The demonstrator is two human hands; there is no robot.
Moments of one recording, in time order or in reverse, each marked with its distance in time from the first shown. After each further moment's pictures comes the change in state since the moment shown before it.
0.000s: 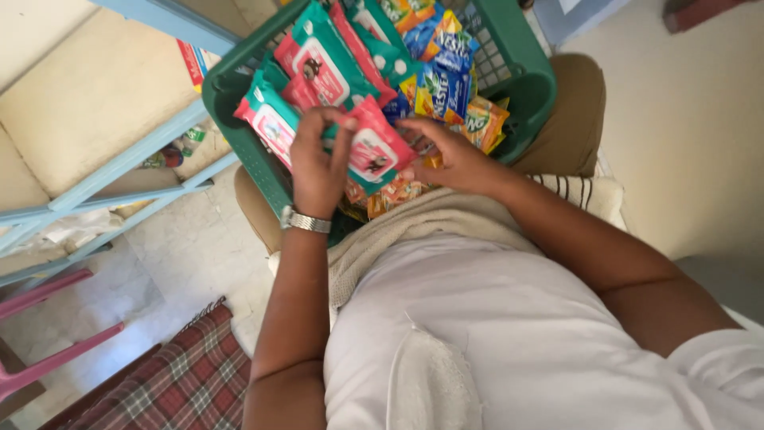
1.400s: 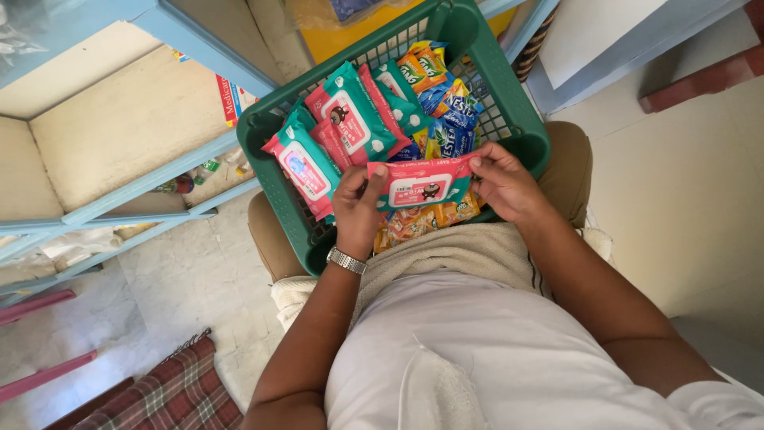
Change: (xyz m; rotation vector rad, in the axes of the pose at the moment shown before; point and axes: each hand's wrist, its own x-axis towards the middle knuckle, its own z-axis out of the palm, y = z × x) left_hand -0.037 -0.022 0.047 -0.479 0.058 -0.364; right_hand -0.024 0.057 -0.046 0.960 0.293 0.223
